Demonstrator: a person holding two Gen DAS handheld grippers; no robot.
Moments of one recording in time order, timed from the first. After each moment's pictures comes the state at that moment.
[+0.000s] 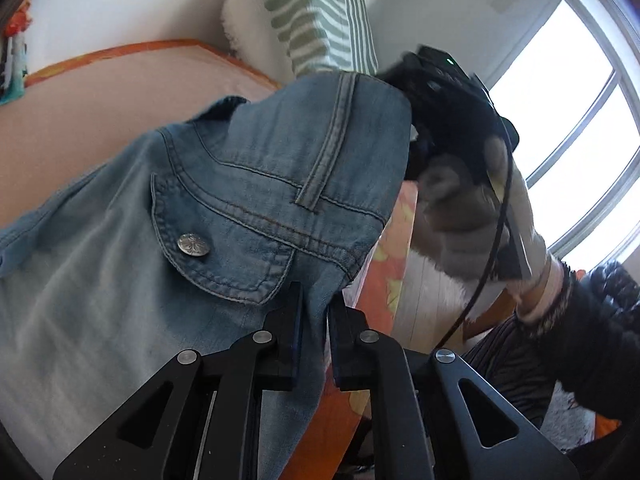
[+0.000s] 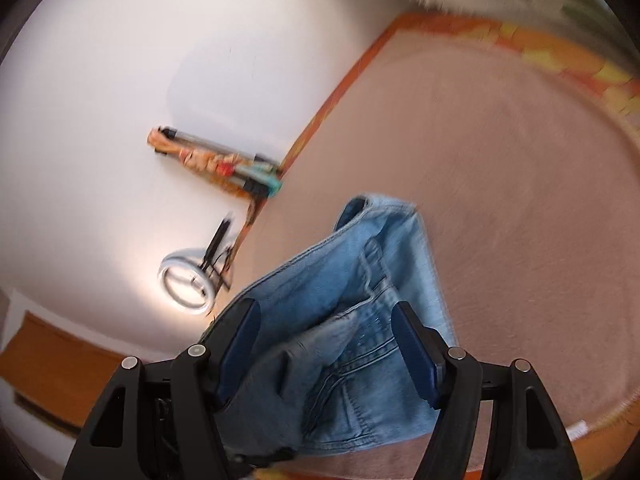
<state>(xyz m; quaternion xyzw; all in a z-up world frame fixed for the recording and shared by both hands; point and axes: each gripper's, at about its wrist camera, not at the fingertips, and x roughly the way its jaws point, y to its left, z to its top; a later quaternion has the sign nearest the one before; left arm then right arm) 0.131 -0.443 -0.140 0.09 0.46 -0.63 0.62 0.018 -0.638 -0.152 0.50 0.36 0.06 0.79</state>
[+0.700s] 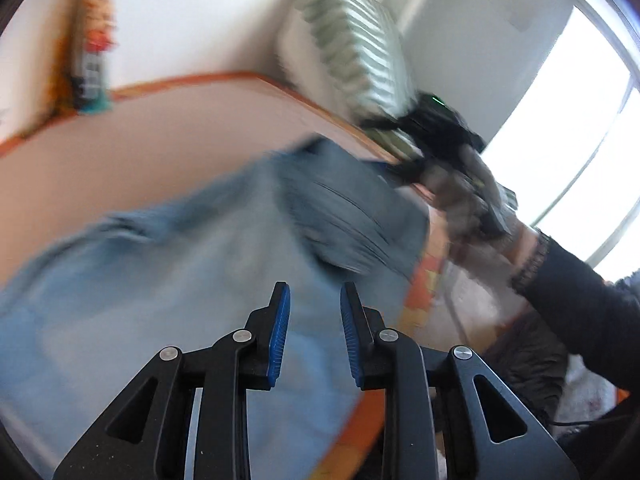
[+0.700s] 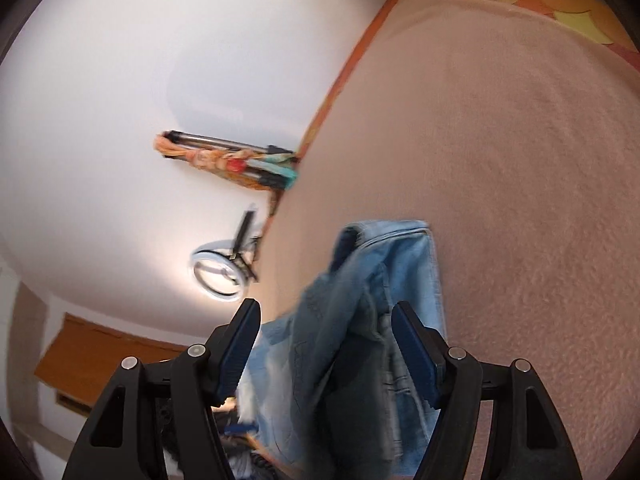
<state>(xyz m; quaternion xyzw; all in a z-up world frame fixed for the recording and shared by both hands) 0.152 -0.333 -0.101 0.08 0.42 -0.57 0.70 0.055 -0.670 -0.171 0.52 0.37 0.12 0.76</state>
